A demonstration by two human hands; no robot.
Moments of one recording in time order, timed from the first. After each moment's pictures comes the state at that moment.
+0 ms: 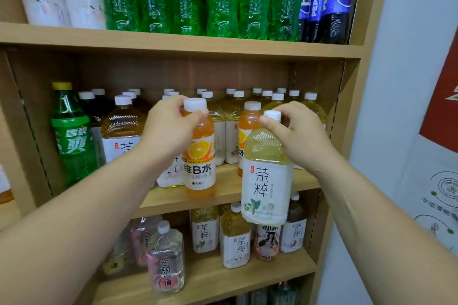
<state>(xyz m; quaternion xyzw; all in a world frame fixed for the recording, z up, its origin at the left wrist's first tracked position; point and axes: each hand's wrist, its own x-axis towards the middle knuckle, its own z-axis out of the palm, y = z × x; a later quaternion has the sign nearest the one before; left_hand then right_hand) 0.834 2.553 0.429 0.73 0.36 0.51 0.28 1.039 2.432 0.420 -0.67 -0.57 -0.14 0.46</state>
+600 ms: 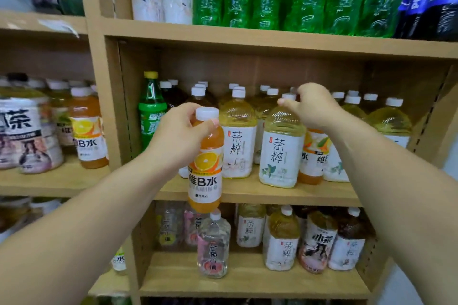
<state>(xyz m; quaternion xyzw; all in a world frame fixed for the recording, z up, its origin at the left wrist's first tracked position) 0.736 2.556 0.407 0.70 0.40 0.51 0.28 1.010 2.552 0.465 -0.73 -0.61 -0.12 0.30</state>
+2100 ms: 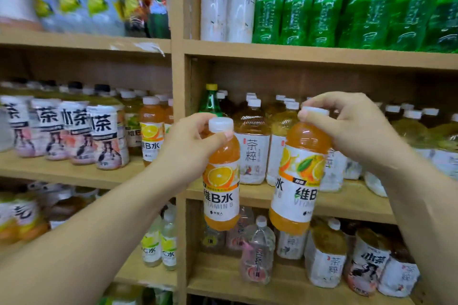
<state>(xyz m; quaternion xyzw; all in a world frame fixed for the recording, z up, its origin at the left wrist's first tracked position) 0.634 2.527 0.411 0.70 0.36 0.53 0.30 0.893 2.477 0.459 -0.56 -0.66 -0.01 0.50</state>
